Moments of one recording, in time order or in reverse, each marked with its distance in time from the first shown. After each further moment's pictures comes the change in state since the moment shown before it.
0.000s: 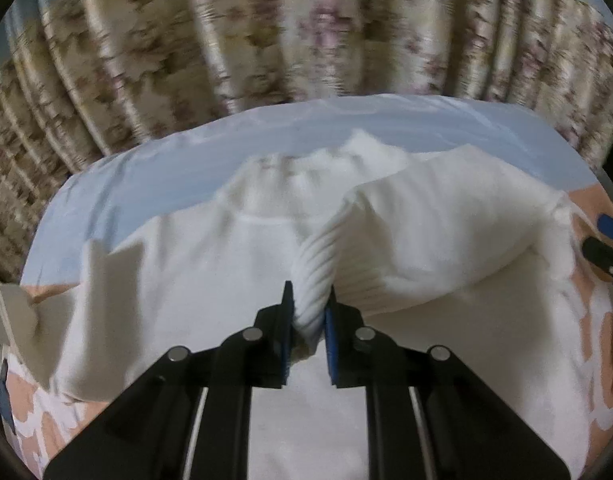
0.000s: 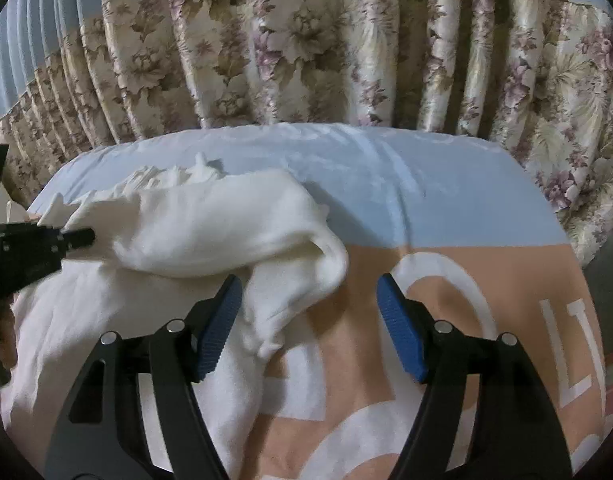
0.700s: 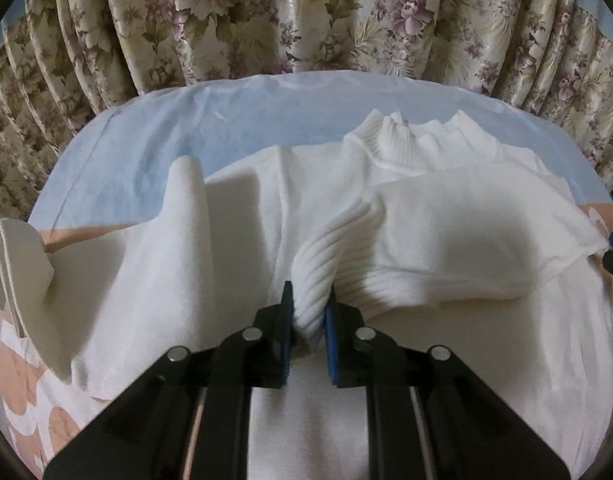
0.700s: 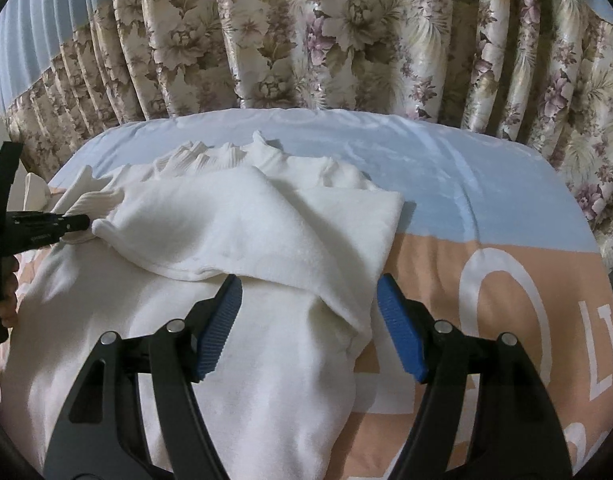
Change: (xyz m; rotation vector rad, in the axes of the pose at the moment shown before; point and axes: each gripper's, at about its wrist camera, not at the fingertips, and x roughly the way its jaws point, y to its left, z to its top) left arm 0.007 0.104 -0.042 -0.105 0.066 -0.059; right arm 0.012 0.050 -0.004 -0.061 0.033 0.062
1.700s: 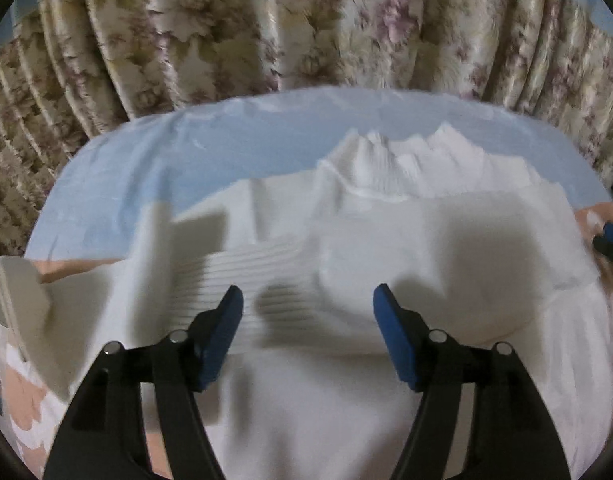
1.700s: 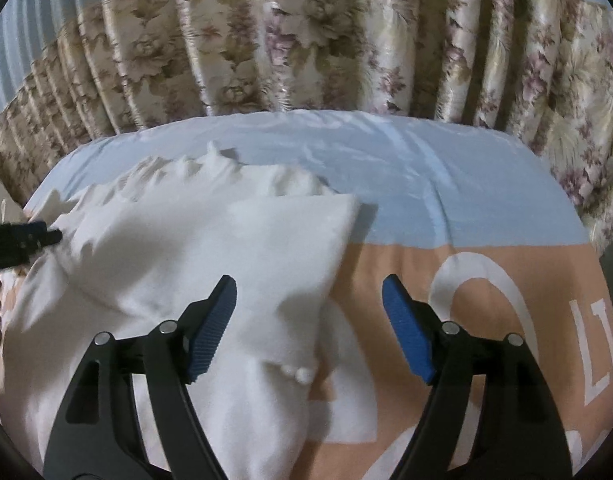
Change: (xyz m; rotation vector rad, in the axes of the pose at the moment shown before) left arm 0.012 -0.029 0.020 0.046 -0.025 0.038; right arm 0.021 -0.039 0.013 0.098 0.022 -0.061
